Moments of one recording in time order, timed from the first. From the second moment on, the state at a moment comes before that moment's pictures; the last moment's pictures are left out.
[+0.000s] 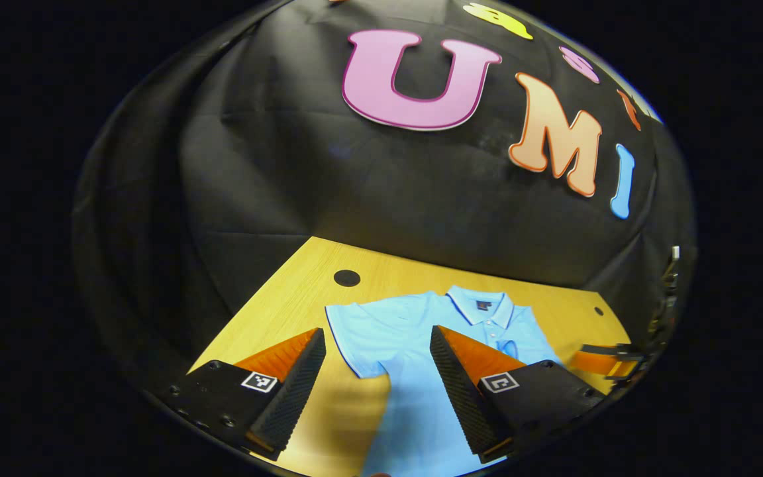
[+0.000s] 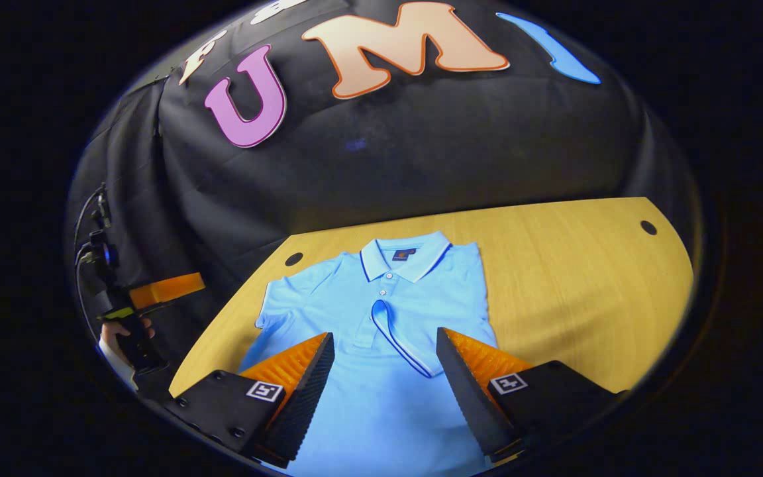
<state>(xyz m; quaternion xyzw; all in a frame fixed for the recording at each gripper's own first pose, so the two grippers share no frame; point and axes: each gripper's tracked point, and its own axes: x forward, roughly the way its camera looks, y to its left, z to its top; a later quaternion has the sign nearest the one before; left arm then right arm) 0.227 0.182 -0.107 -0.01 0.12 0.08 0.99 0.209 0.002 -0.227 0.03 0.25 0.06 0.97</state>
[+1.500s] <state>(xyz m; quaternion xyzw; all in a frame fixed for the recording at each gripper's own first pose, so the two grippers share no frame) 0.348 0.209 -0.189 0.08 0.24 0.00 0.97 0.071 -0.036 -0.194 0.08 0.22 -0.18 0.96</state>
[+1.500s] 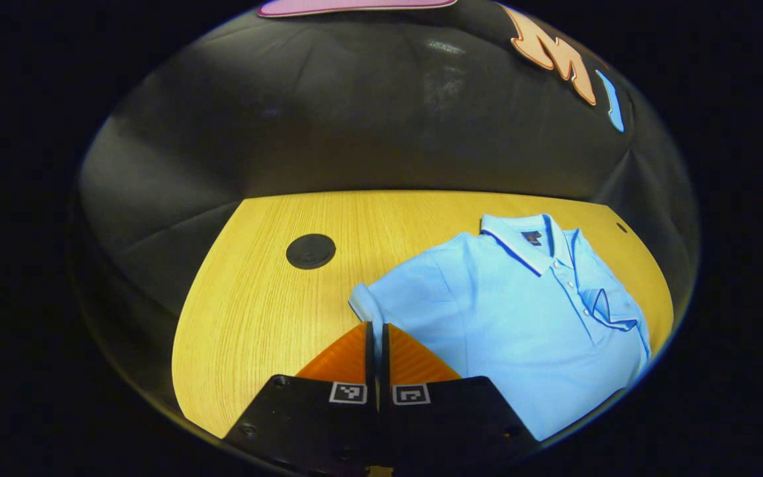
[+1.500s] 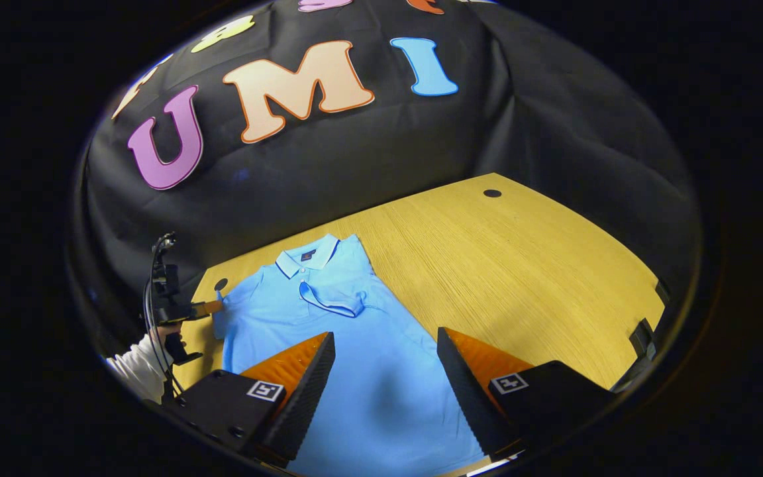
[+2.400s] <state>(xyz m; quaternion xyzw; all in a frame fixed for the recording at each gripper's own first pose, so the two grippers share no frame) 0.335 0.004 -0.200 0.09 0.24 -0.15 0.95 0.029 -0.049 -0.191 0.07 0.20 -0.21 0.96</state>
